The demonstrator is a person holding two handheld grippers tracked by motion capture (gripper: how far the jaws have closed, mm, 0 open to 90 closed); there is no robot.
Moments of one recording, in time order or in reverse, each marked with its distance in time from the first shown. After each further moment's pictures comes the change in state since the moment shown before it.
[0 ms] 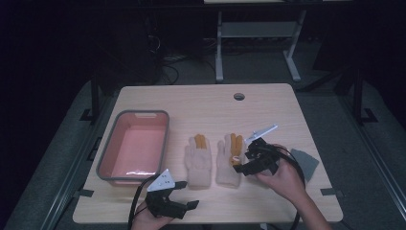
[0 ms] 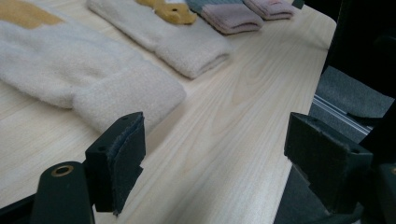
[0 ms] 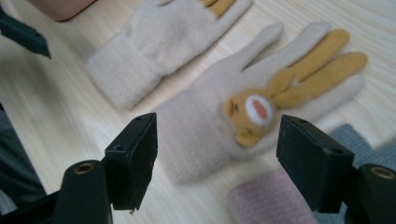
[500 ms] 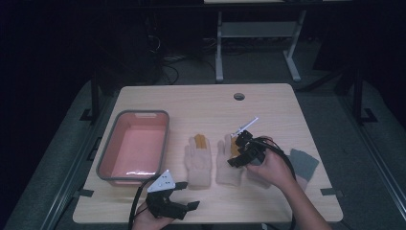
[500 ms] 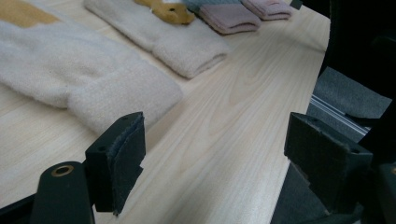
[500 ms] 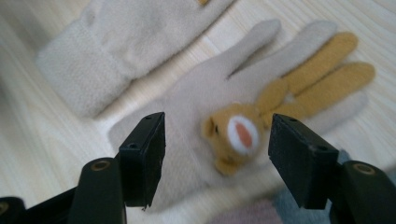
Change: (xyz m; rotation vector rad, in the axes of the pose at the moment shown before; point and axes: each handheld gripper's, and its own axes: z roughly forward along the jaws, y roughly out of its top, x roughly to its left) left arm -0.002 -0.001 0.001 0.000 -0.006 0.000; right arm -0.010 0.030 0.038 0.134 -0.037 -0.050
